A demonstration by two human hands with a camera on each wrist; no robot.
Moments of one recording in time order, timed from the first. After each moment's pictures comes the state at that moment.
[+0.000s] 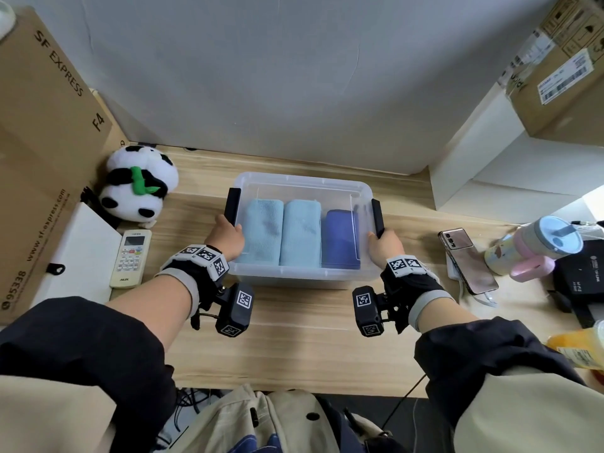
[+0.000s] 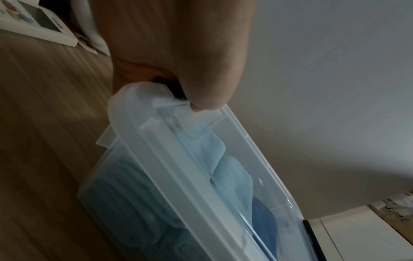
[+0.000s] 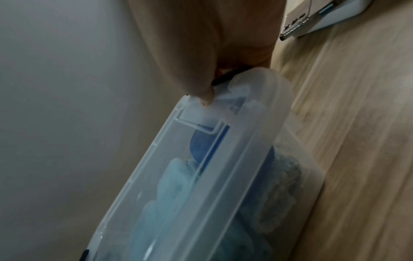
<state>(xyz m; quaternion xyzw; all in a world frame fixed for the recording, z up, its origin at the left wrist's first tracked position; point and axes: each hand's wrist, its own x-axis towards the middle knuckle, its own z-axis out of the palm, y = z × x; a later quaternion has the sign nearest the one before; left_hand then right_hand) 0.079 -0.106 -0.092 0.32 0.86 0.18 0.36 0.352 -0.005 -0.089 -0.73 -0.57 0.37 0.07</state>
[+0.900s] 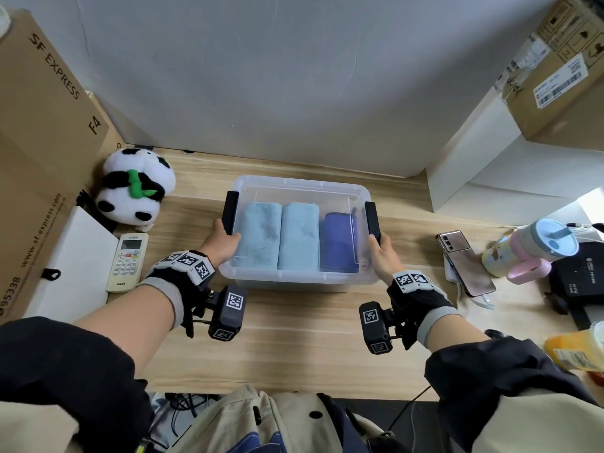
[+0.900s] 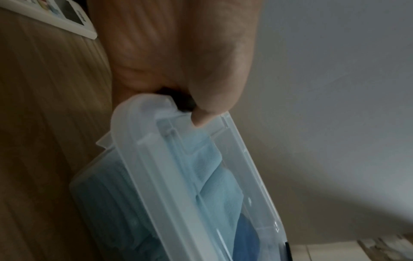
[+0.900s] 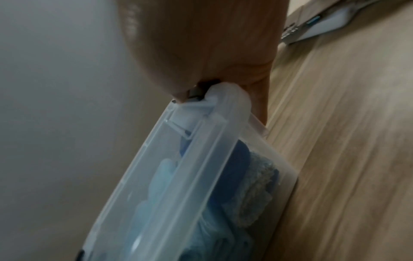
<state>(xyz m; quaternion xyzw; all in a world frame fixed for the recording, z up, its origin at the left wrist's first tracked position) 0.068 -0.110 -0.095 0.30 0.81 0.27 0.43 0.357 -0.026 -0.087 -0.68 -0.57 0.44 0.13</state>
